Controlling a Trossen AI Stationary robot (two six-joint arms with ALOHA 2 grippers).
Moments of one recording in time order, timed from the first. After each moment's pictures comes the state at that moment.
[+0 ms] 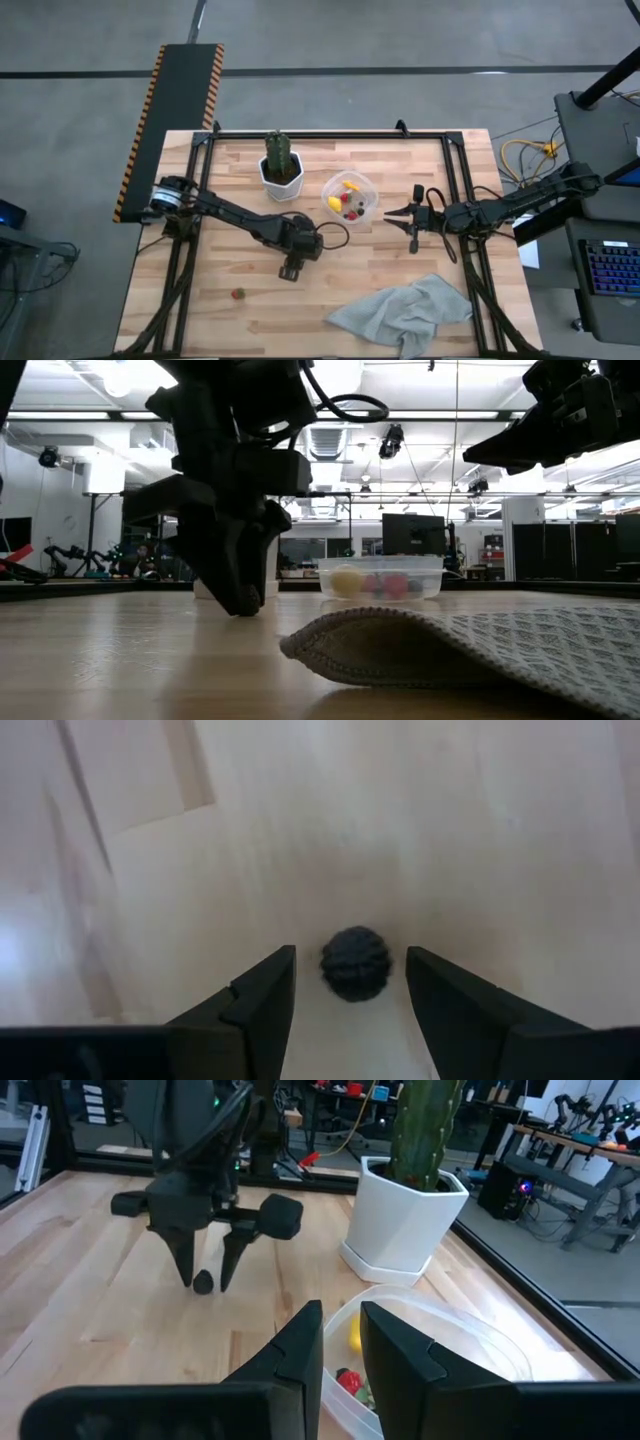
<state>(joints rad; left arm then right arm) -0.20 1.85 1.16 -0.53 -0.03 0.06 0.28 0.77 0.18 0.40 0.44 -0.06</state>
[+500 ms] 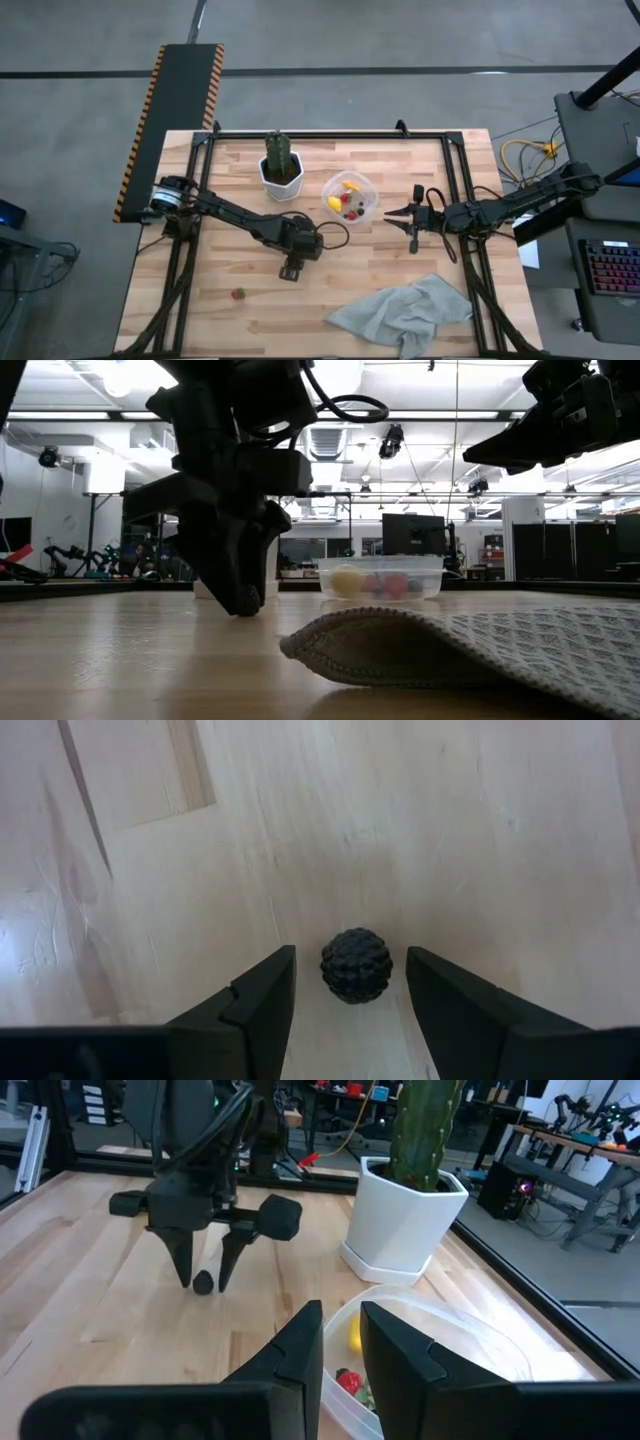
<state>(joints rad) -0.20 1.85 1.16 -0.53 -0.03 0.05 0.28 0.77 0.18 0.40 0.44 -0.06</state>
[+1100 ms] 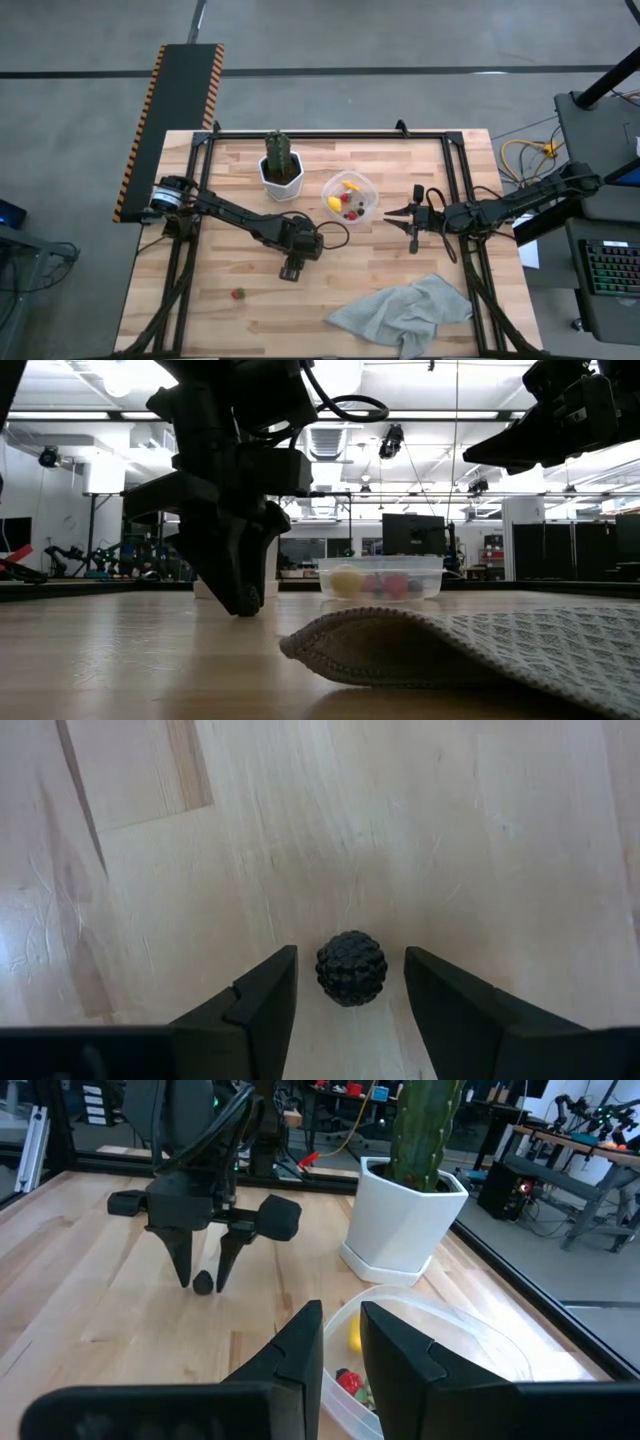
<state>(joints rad) -0.19 1.85 1.16 -0.53 -0.02 0.03 0.28 0.77 0.18 0.40 0.44 -0.06</state>
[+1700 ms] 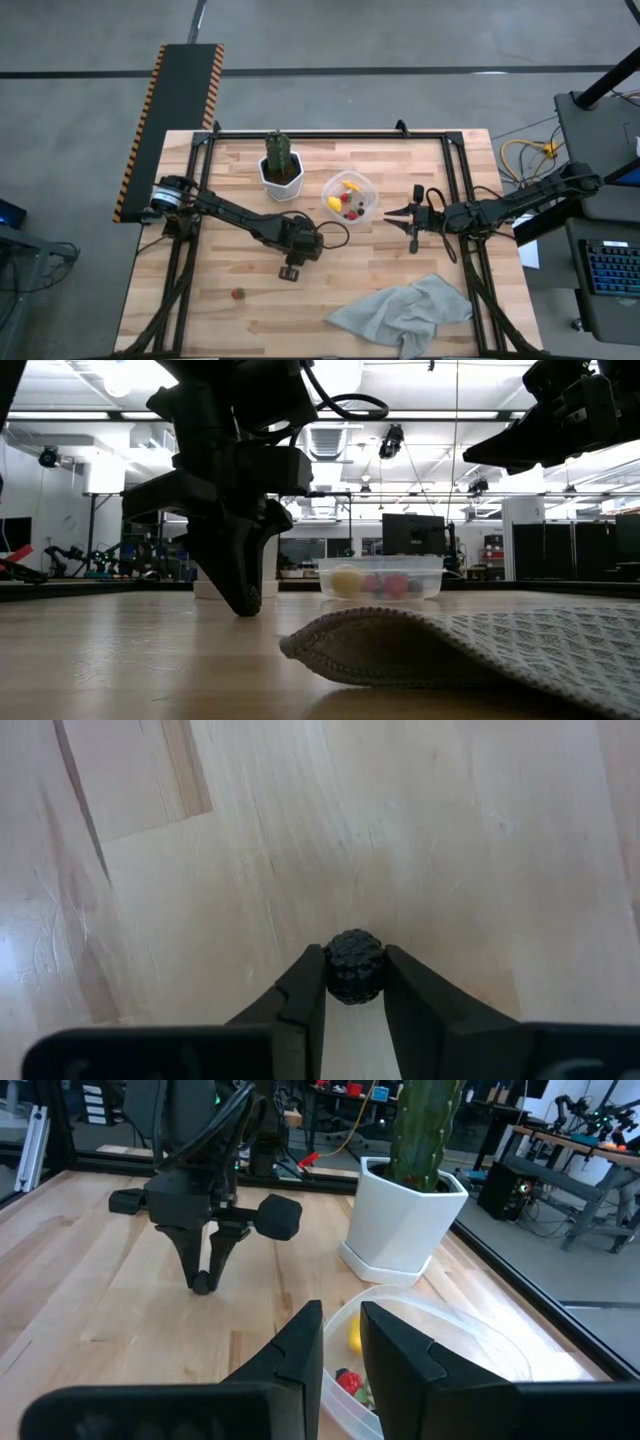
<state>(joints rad) -0.19 1.85 1.16 -0.53 -0.02 0.07 0.28 0.77 0.18 0.40 0.44 -0.06</state>
